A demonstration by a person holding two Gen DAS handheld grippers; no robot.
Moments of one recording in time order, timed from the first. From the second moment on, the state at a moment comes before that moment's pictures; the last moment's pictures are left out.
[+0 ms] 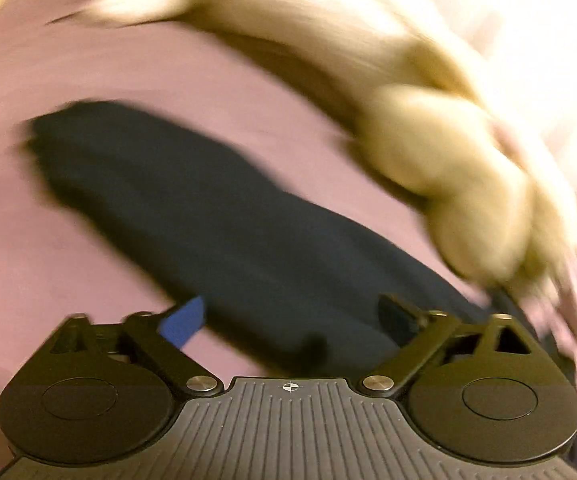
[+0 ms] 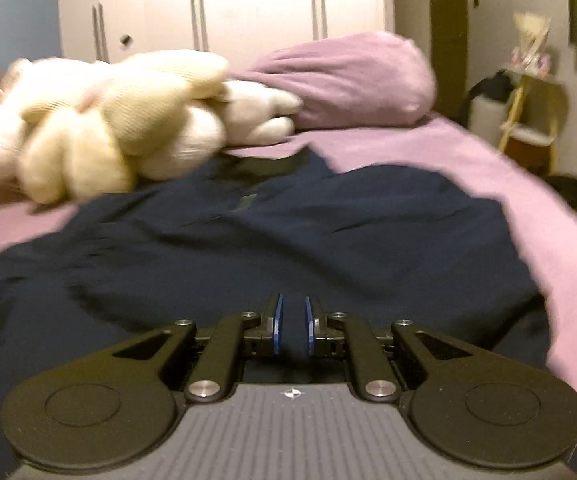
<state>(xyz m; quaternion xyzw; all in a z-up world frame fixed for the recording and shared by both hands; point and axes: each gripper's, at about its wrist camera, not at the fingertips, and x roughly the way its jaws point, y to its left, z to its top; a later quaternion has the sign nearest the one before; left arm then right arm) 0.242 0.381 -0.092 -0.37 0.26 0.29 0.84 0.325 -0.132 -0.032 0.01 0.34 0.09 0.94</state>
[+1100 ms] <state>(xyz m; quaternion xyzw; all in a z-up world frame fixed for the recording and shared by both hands) 0.400 0.130 -0.024 -0.21 0.28 -0.06 0.93 0.262 -0.164 -0.042 0.13 0.39 0.06 0.91</state>
